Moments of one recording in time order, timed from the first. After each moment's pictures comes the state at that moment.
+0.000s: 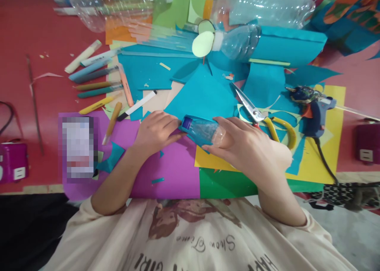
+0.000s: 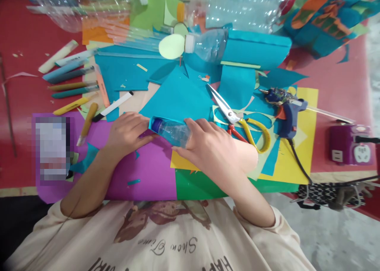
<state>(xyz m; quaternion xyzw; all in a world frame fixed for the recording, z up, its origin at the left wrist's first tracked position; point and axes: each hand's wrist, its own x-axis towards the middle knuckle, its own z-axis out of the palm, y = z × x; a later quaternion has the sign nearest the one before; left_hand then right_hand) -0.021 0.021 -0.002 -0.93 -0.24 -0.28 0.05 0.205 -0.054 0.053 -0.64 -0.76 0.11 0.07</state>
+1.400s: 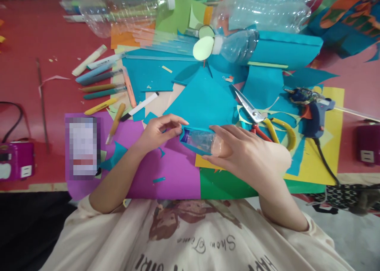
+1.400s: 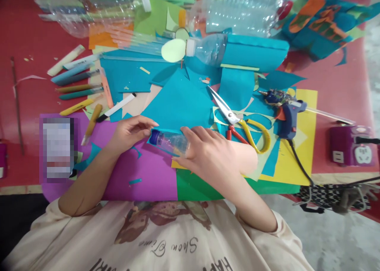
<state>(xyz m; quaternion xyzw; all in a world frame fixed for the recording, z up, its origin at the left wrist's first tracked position) -0.022 0.014 -0.004 -0.70 -0.38 -0.29 -0.53 0.205 -0.066 0.053 -0.58 -0.80 0.10 0.10</state>
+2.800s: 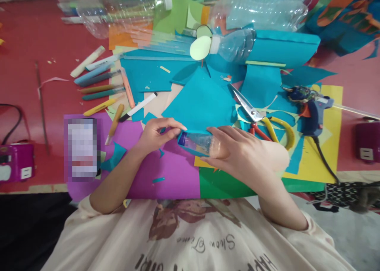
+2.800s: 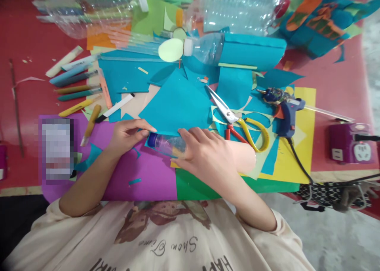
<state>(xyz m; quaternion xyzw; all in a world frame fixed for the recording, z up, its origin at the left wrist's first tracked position) -0.021 0.013 -0.005 -0.72 -0.37 -0.32 -0.50 0.206 -0.068 0.050 -0.56 -0.82 0.07 0.13</state>
